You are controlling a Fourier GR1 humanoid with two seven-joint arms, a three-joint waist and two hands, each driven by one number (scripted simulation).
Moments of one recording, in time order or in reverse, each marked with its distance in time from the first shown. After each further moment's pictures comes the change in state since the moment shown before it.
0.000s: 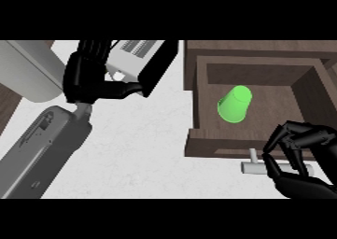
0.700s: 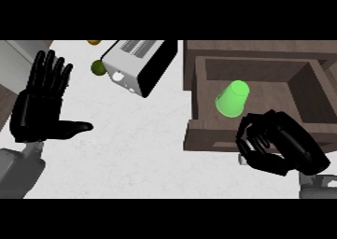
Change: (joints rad) left arm 0.358 0.159 0.115 -0.198 0.036 -0.198 -0.046; right arm -0.112 -0.086 0.184 0.274 0.542 -0.111 -0.278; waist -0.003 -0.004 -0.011
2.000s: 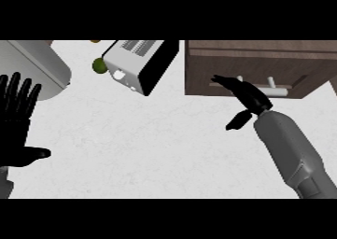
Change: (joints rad) left arm 0.204 0.023 0.194 0.019 0.003 -0.288 -0.038; right arm -0.588 0.116 -0.127 1.223 0.218 -0.237 -0.334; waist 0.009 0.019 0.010
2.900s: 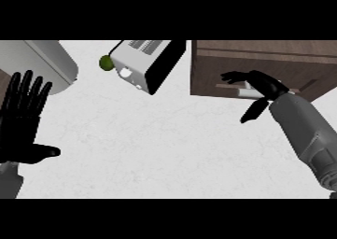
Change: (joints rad) left arm -0.038 -0.040 -0.008 0.033 -0.054 -0.035 0.005; right arm -0.218 -0.097 -0.079 0.346 -0.005 0.111 -0.226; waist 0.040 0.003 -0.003
